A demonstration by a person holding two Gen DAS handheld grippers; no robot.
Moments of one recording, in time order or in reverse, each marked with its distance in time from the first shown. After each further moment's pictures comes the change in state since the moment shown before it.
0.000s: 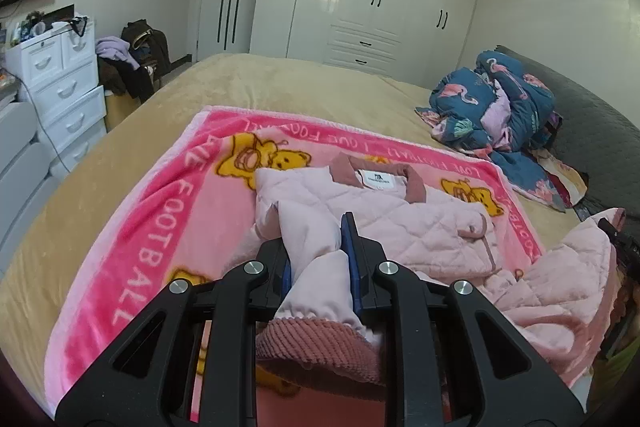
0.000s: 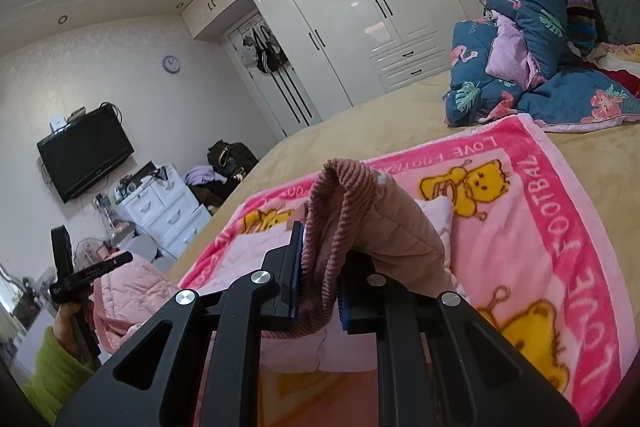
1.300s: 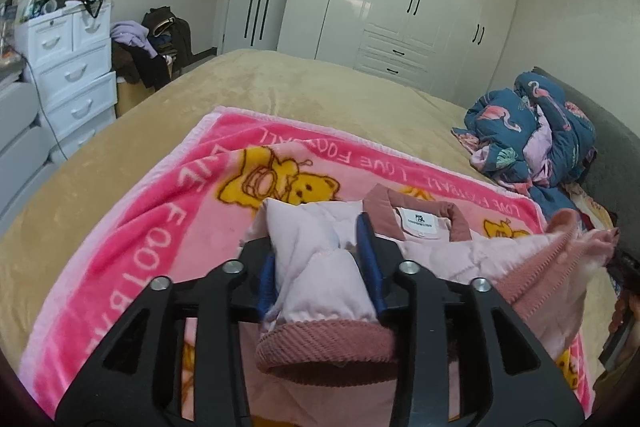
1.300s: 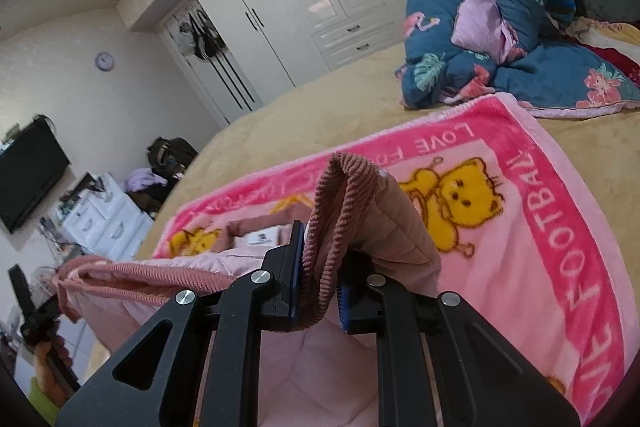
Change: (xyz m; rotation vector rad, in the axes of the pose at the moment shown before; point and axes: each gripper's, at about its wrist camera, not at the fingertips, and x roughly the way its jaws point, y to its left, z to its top) left arm 0.115 0.031 0.039 -0.106 -0.019 0.065; right arm 0.169 -0.074 0.054 0.069 0.097 -0.219
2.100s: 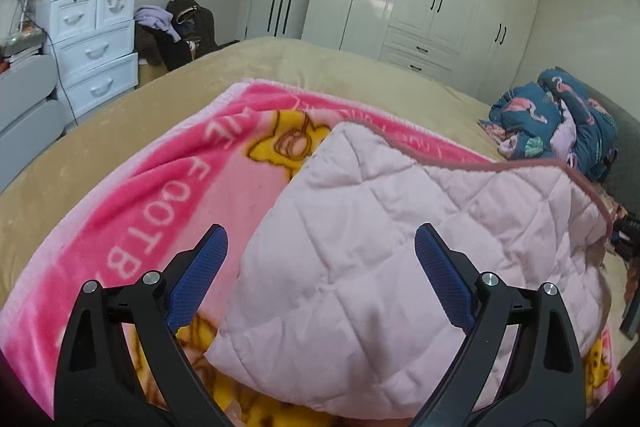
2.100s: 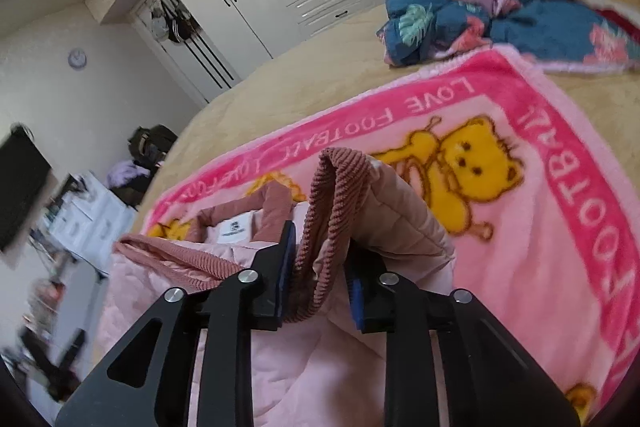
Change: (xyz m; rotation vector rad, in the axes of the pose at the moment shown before) left arm 0.028 0.033 -0.062 -0.024 0.003 0.072; right arm 0.070 -0.027 -0.006 0.120 0.108 0.002
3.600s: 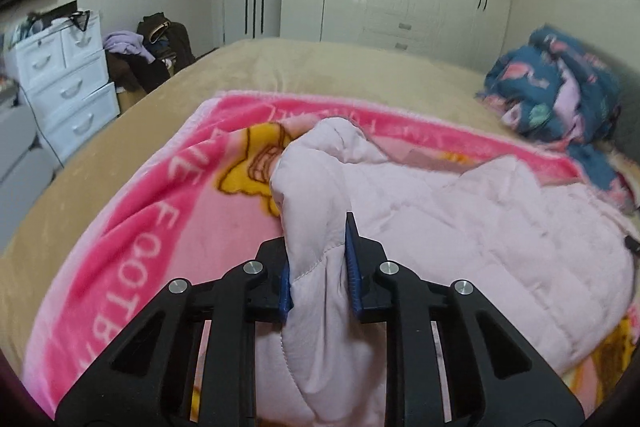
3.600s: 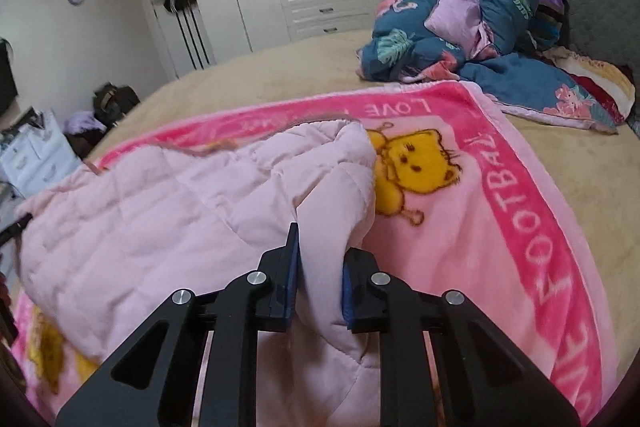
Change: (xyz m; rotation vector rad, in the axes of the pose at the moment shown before) left arm 0.068 -0.042 0.037 0.167 0.055 0.037; right arm -0.017 0.002 -0.061 -0.269 -0.055 -0.253
